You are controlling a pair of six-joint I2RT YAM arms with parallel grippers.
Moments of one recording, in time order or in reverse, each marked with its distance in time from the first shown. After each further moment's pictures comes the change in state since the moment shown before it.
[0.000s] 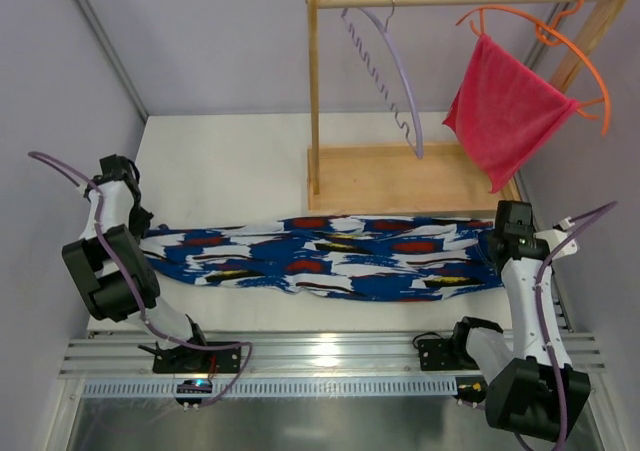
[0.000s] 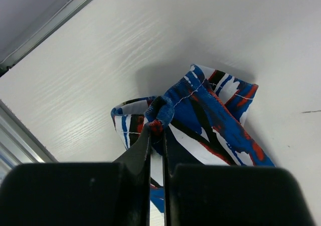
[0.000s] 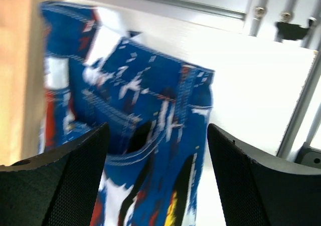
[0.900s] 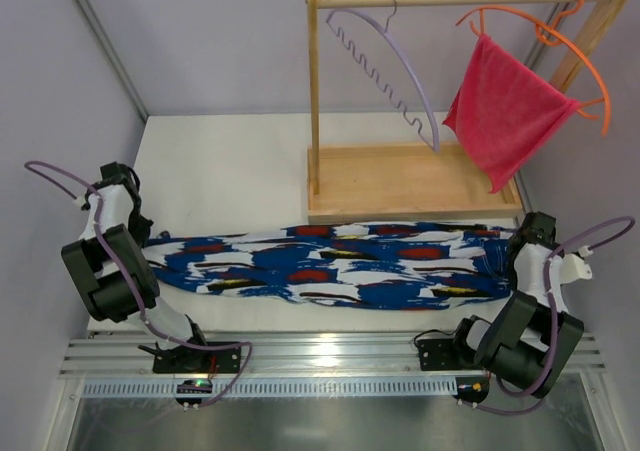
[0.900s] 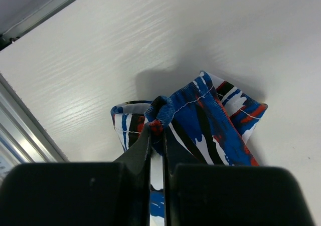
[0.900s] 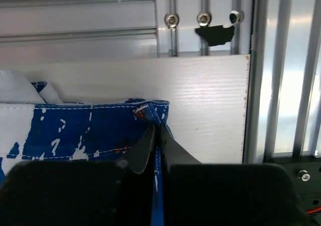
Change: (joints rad) left arm 0.020 0.000 -0.048 -0.033 -0.044 -0.097; right arm -0.341 0.240 -0.110 0.128 -0.005 -0.042
